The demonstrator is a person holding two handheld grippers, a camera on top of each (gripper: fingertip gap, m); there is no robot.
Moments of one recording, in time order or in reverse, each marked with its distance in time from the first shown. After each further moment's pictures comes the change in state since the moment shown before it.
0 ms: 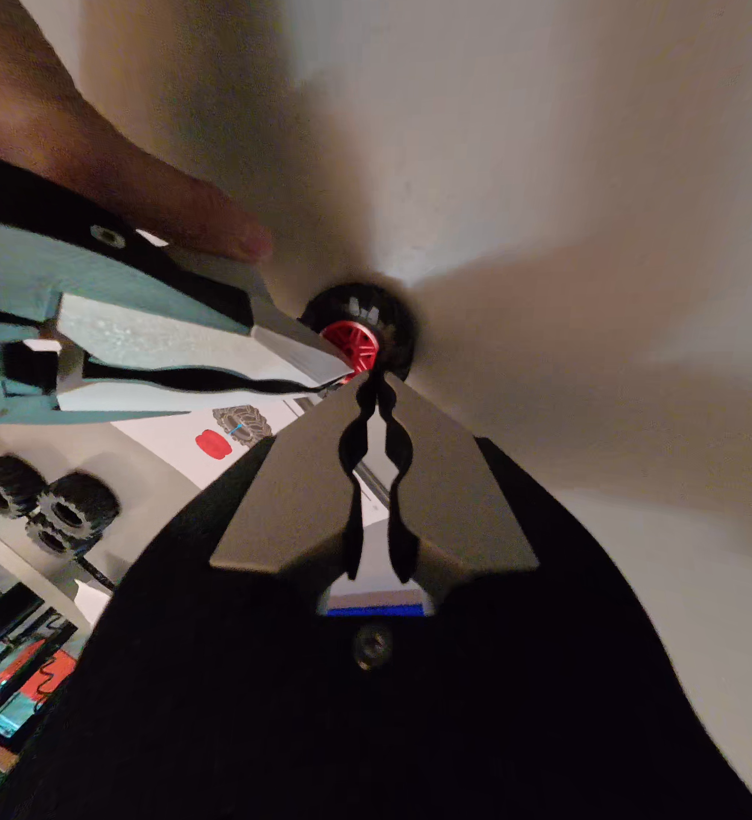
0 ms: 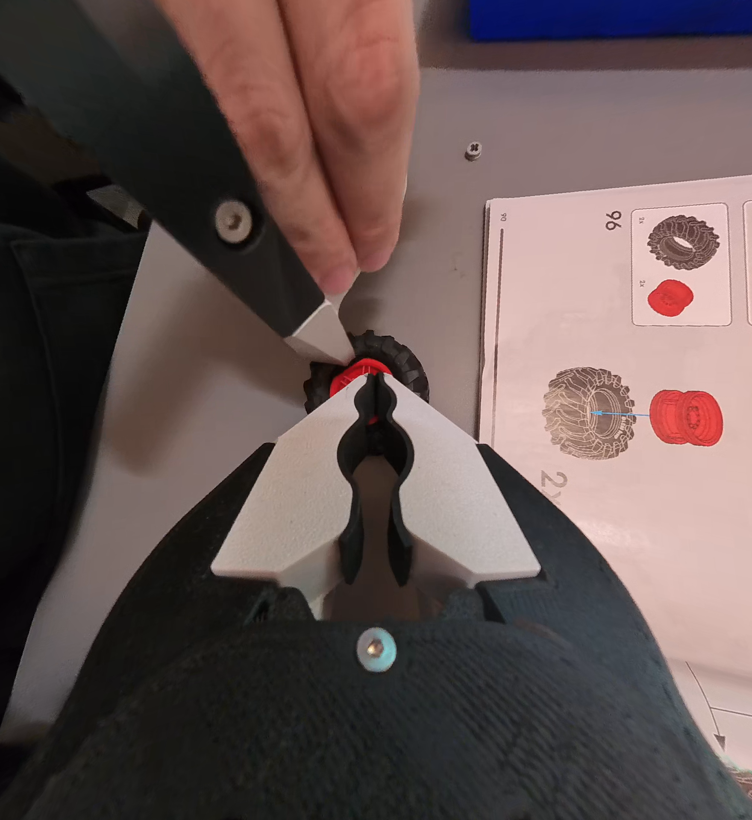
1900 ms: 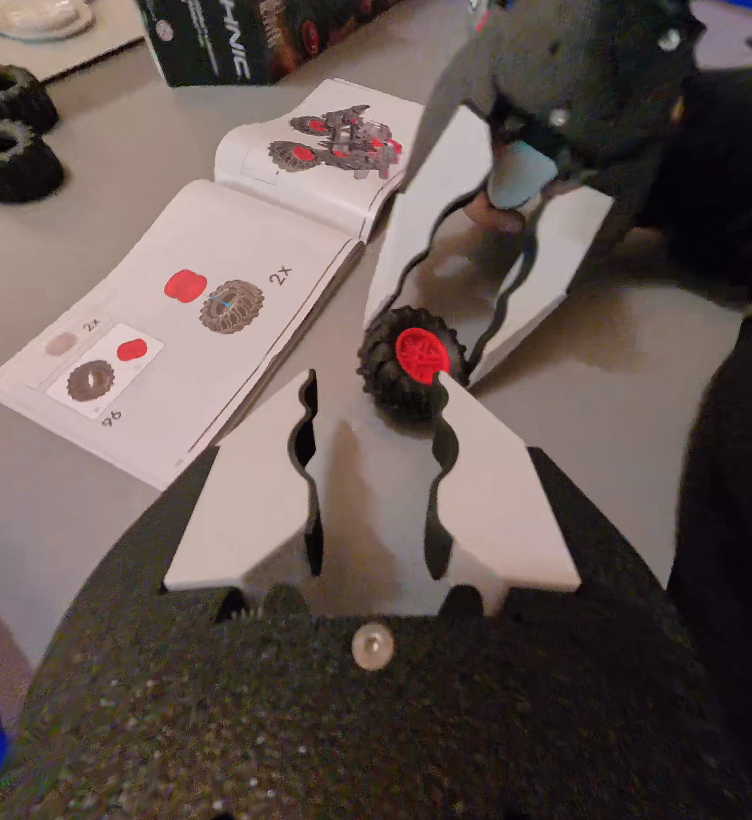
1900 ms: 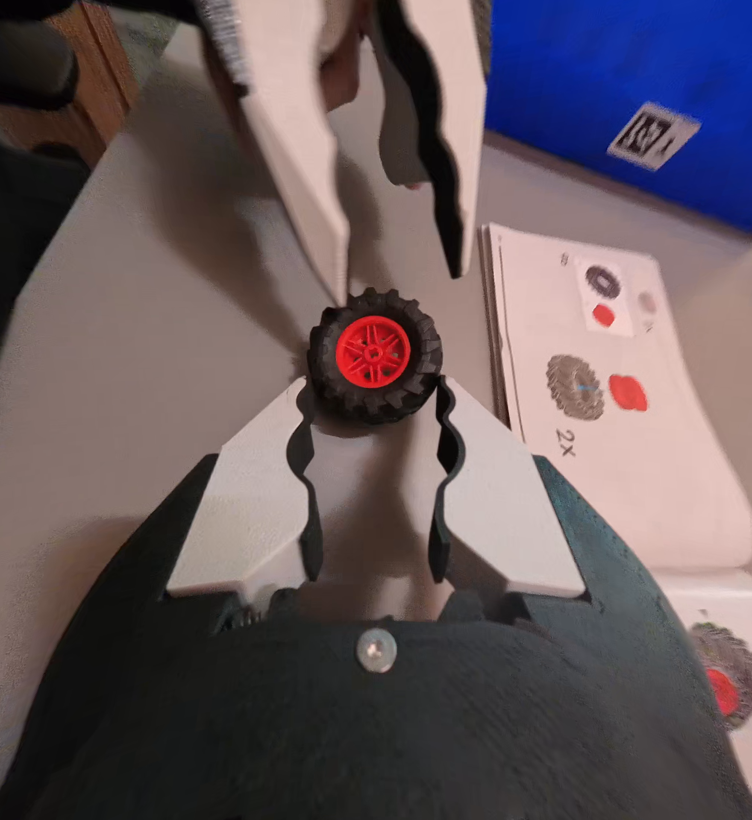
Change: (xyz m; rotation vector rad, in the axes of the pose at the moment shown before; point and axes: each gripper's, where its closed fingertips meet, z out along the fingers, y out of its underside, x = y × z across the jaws) left arm -0.005 -0.004 -0.020 0.709 -0.356 -1.151; right arm -0.024 0.016 -0.006 0.162 0.354 -0.269
